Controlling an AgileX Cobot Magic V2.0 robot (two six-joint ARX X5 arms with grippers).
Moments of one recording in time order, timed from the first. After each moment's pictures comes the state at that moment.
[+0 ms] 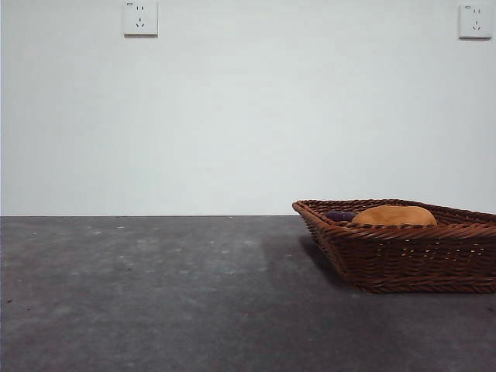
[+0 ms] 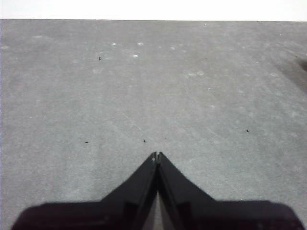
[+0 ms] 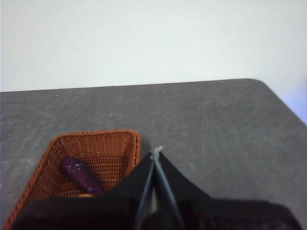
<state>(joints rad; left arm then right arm) 0.00 0.02 0.06 -0.32 0.09 -0.04 0.01 0.37 0.66 -0.47 0.02 0.03</state>
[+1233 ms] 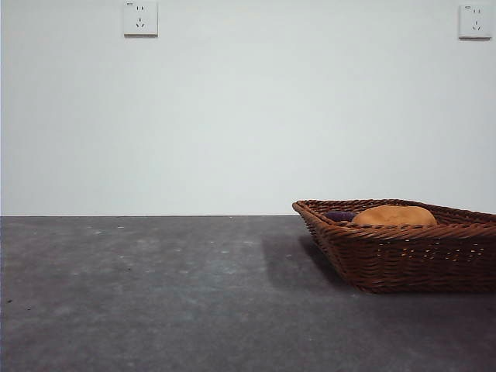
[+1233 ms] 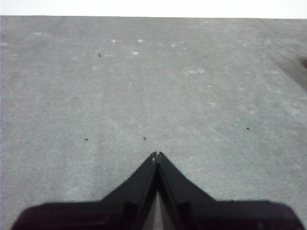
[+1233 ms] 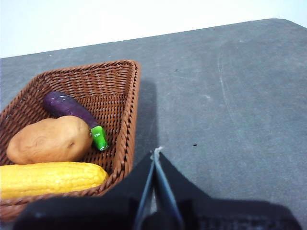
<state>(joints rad) 0.00 0.03 0.06 -0.32 0.09 -0.04 0.03 0.01 0.04 -0.24 0.02 0.12</state>
